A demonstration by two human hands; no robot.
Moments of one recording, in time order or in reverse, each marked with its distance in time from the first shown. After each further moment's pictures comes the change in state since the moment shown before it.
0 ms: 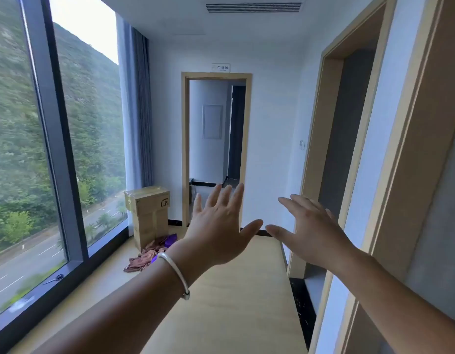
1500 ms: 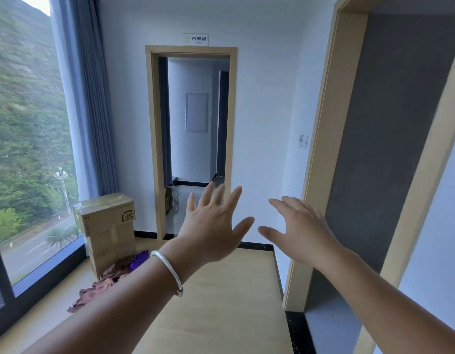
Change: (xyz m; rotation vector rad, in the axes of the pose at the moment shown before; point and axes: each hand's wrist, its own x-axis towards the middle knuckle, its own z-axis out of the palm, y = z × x) left_hand 0.428 -0.053 0.274 0.042 -0.061 0.020; right_hand 0.415 0.228 0.192 -0.003 -0.041 -0.006
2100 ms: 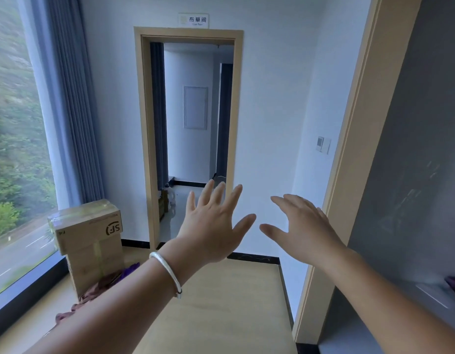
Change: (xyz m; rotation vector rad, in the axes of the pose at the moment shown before) left_hand 0.212 -0.098 0.094 -0.034 -0.003 -0.021; right_hand 0.234 0.038 0.086 0.044 0.011 0.006
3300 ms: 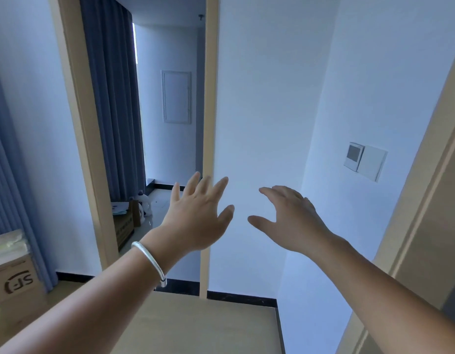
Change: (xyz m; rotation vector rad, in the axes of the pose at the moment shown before) left_hand 0.514 -0.067 0.258 0.028 -0.033 -0.032; right_hand 0.499 0.261 0.177 0.014 -0.030 -0.028
